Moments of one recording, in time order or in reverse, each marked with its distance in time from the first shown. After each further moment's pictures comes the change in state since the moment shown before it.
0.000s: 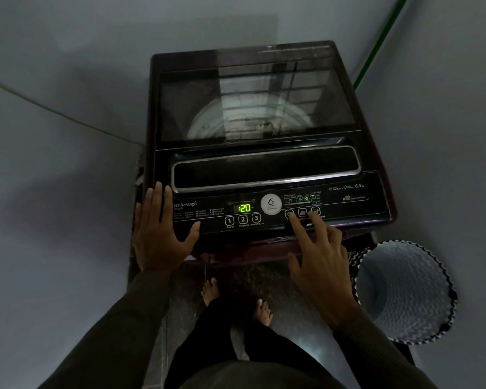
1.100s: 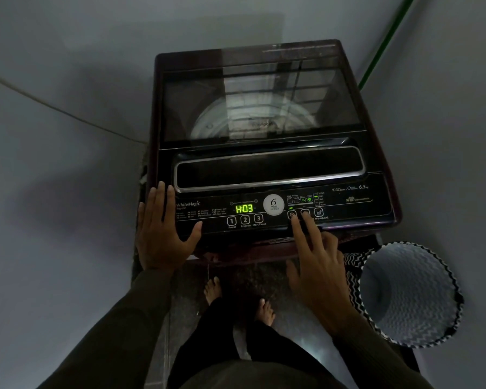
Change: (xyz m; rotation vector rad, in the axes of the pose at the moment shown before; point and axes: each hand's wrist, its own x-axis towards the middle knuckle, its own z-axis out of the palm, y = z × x) left_hand 0.000 0.000 0.000 -0.005 -0.021 0.004; right_hand -0.006 0.004 0.024 -0.017 0.152 -0.110
